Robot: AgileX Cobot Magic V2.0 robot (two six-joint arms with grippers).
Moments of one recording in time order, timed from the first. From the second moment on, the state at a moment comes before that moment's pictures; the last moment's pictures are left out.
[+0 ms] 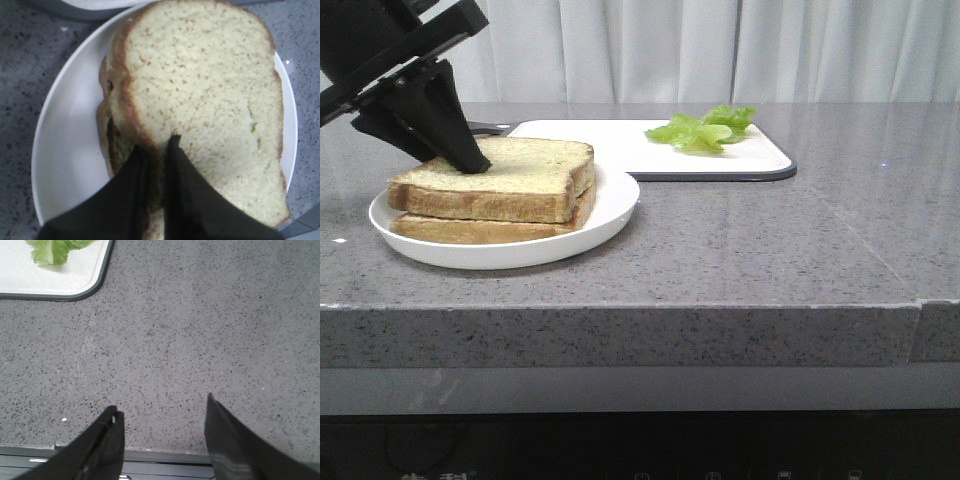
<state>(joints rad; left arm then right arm) -0.24 1.72 -1.34 -0.57 1.04 0.24 0.04 0.63 -0.70 0.05 0.73 0.03</state>
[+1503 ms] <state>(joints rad) 0.03 0.96 -1.06 -0.36 1.04 0.22 0.04 1.83 -1.59 0.70 0.72 -0.33</state>
